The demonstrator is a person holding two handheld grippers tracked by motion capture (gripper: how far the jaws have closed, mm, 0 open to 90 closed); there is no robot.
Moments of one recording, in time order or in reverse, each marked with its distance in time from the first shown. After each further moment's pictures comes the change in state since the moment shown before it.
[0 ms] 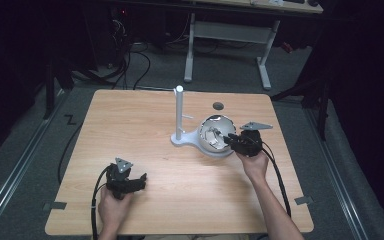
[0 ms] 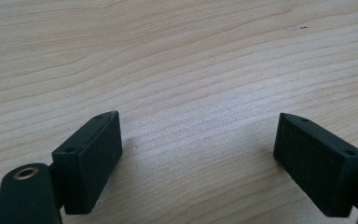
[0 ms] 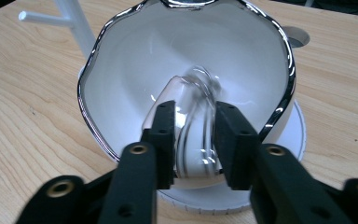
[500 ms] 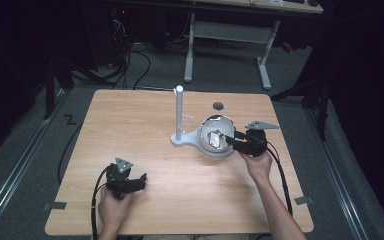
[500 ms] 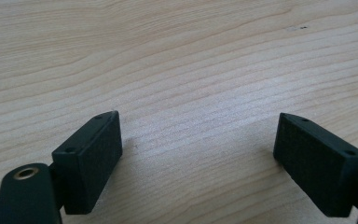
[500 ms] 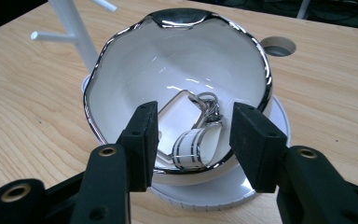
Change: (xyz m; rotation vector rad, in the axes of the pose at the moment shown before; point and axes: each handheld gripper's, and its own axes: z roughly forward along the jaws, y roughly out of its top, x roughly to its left) left arm 0.000 0.000 0.000 -0.001 0.001 0.000; right arm -0.004 0.003 -0.016 -0.038 -0.005 0.017
